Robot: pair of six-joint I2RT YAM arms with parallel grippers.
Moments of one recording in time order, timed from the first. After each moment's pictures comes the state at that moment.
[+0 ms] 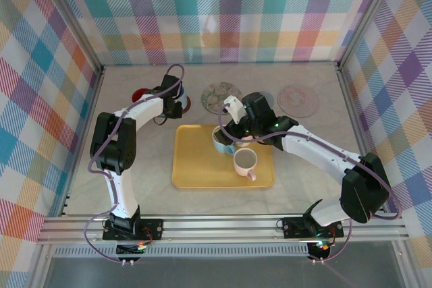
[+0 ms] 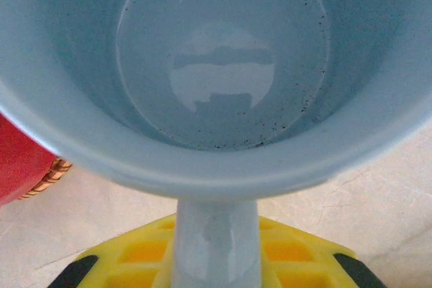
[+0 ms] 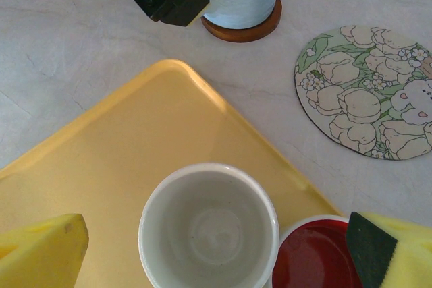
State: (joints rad) left arm -0.27 1.96 1.41 -0.55 -0.19 -0.16; right arm 0.70 1.44 1.07 -0.32 -0.16 -0.11
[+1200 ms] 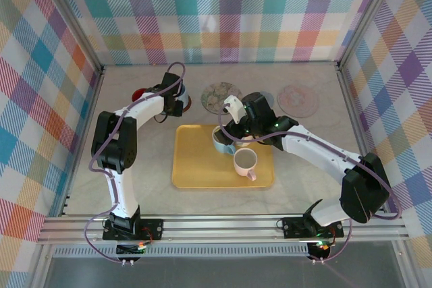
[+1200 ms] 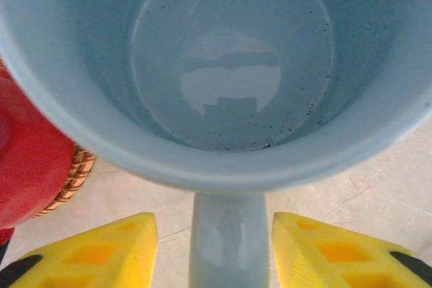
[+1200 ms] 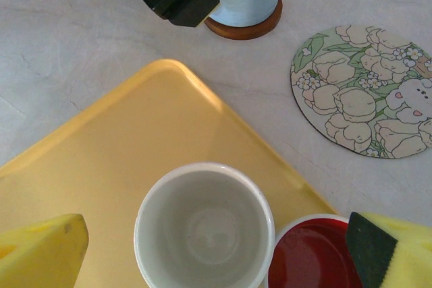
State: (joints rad) left arm -0.27 1.97 1.44 -0.56 -0.21 -0.14; right arm 0.70 1.44 1.07 -0.32 -0.15 -0.11
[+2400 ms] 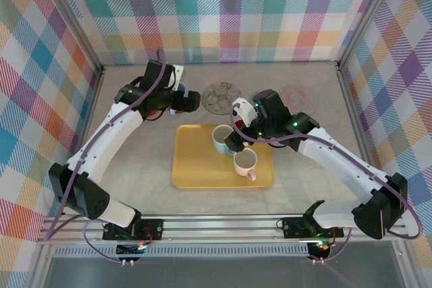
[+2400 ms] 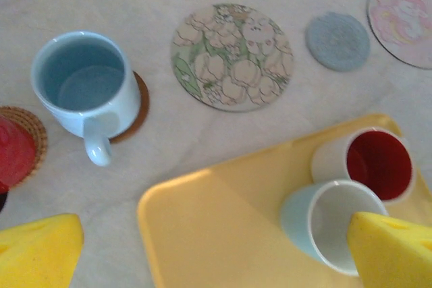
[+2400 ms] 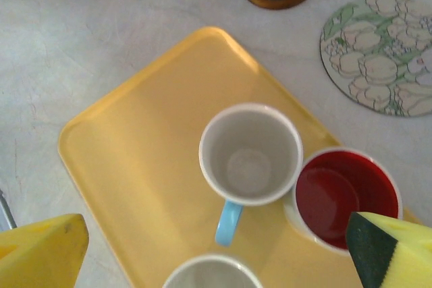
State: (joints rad) left arm -0.43 1.45 1.50 -0.84 0.03 -0.18; right arm 0.69 1.27 1.19 -0.71 -0.22 -0.11
